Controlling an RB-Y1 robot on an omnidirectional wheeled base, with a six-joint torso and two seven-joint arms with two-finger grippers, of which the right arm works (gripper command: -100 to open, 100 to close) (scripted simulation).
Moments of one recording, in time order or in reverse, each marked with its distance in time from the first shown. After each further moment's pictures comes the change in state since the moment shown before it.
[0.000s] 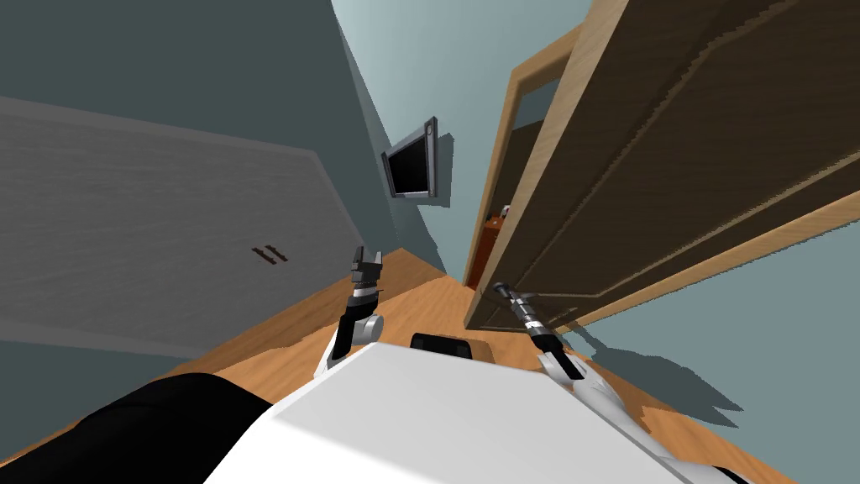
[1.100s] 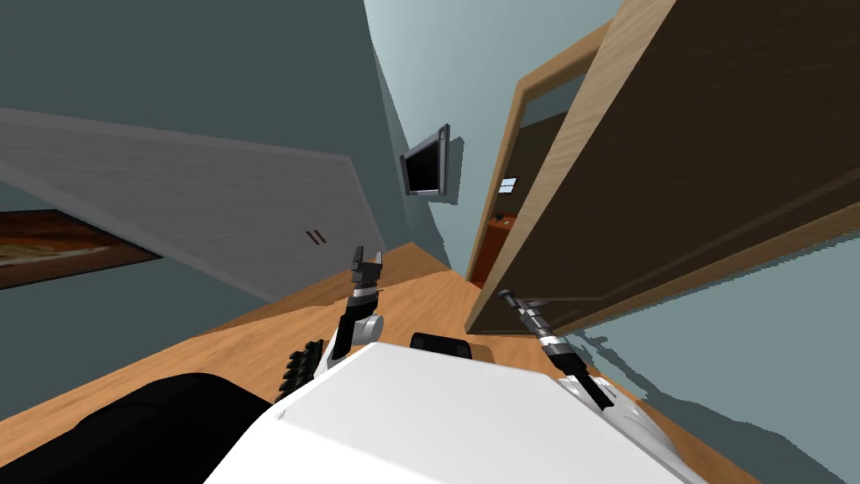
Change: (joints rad) arm 0.065 -0.066 0.041 0.048 0.014 -0.165 -0.065
